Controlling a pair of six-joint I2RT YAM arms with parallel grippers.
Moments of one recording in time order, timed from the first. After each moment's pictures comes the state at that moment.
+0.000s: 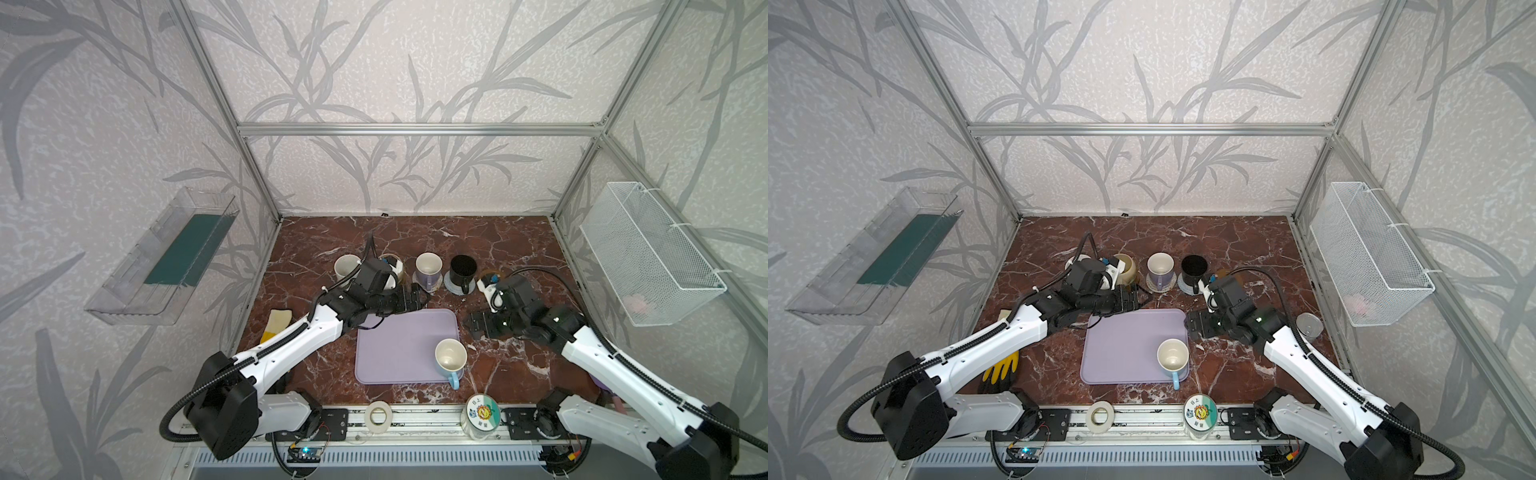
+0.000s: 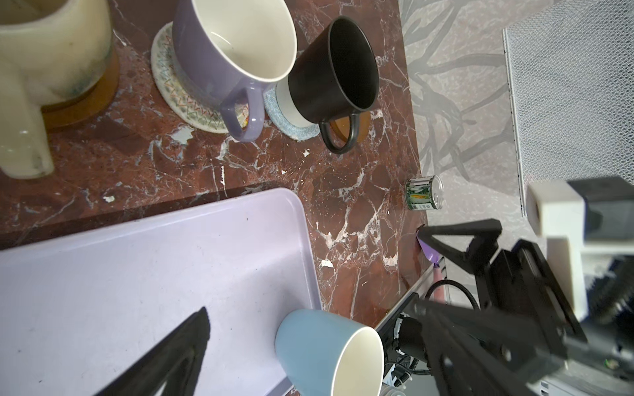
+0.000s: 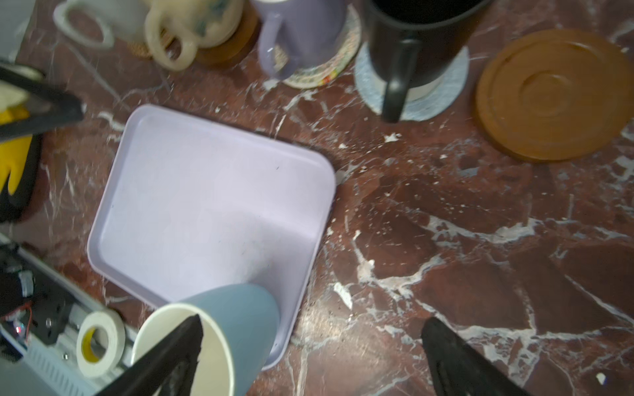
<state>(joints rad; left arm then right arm) -0.65 1.28 0.91 -0.32 0.35 -0.80 0.67 1.00 0.83 -0.78 -0.06 0.35</state>
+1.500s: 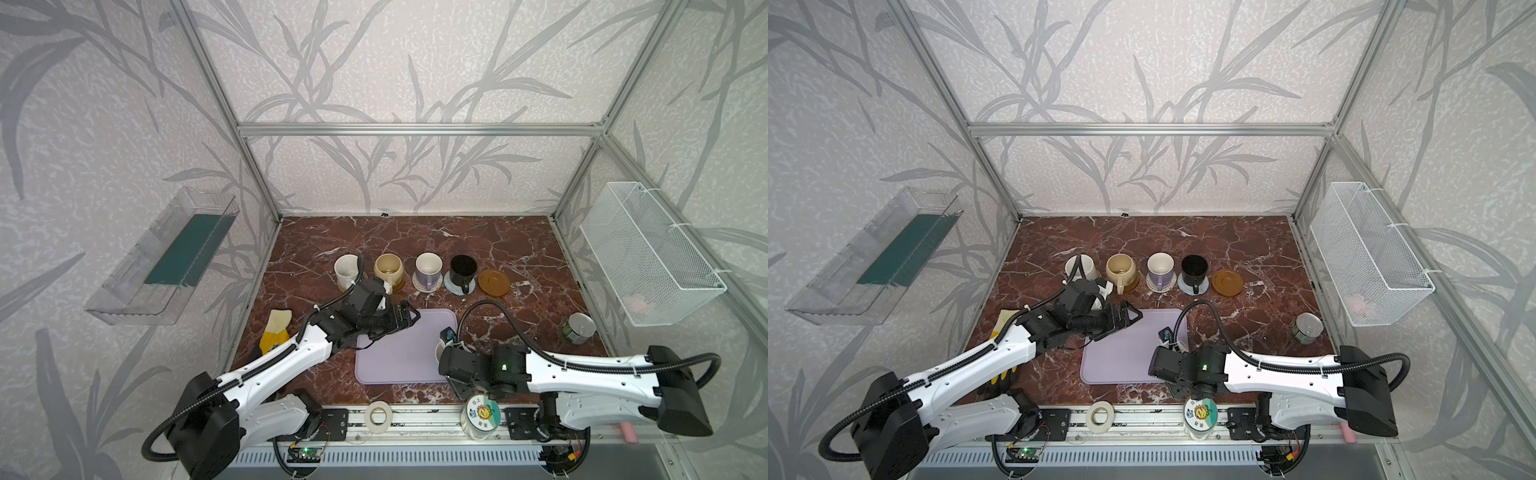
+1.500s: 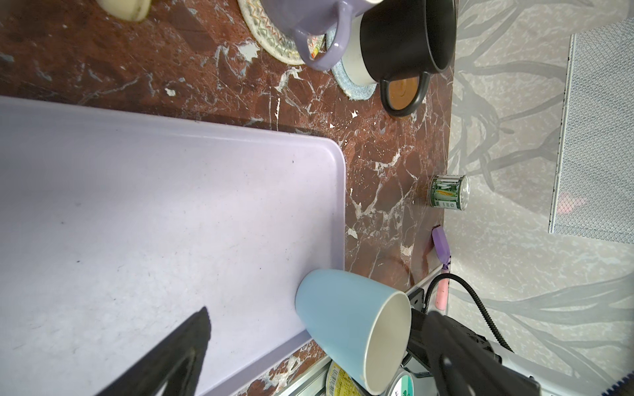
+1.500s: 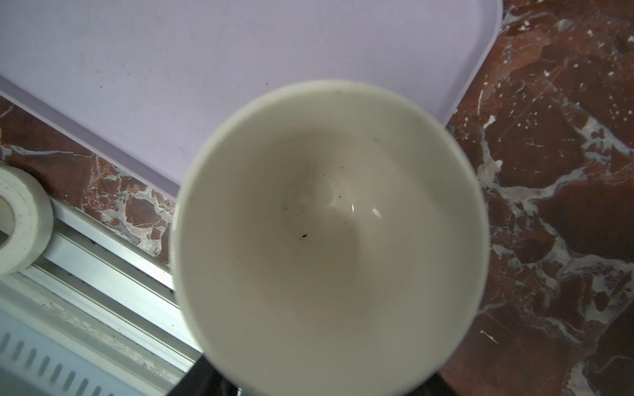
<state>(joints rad) -0.69 1.14 0.74 -0.36 0.29 -0.97 1.32 1.22 0.80 -0.85 0.25 0.75</state>
